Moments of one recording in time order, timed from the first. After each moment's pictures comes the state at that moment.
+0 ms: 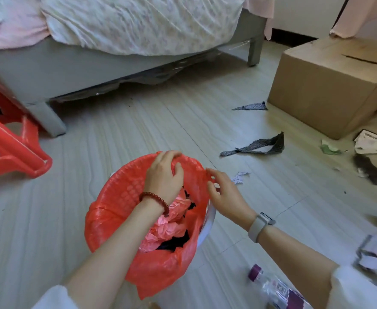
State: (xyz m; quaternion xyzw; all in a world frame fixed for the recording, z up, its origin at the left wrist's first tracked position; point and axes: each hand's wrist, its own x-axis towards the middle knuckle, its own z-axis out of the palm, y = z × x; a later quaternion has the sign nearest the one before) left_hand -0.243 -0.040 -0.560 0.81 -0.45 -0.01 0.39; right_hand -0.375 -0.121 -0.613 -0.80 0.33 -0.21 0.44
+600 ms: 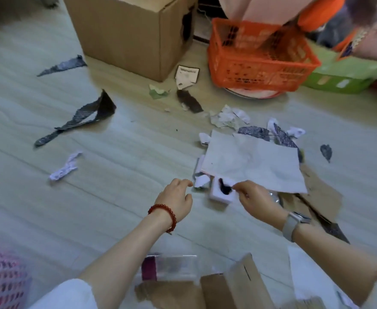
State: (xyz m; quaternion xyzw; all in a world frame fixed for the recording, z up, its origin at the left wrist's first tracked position) left_hand -0.577 -0.170 -0.698 0.59 -0.71 -0.38 0.06; right_hand -0.801 -0.154 -0.682 -0.67 0.69 -0.05 0.26
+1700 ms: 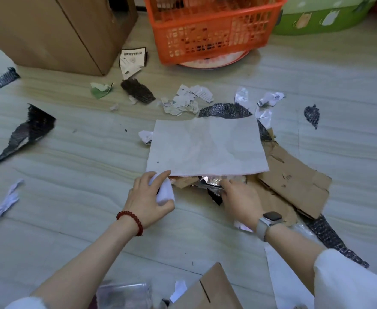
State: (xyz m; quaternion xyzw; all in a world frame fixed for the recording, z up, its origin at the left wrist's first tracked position) left_hand -0.663 -0.205 -0.737 0.59 -0.75 -0.30 0.04; right_hand -0.898 -0.167 -0.761 -0.69 0.71 0.00 0.12
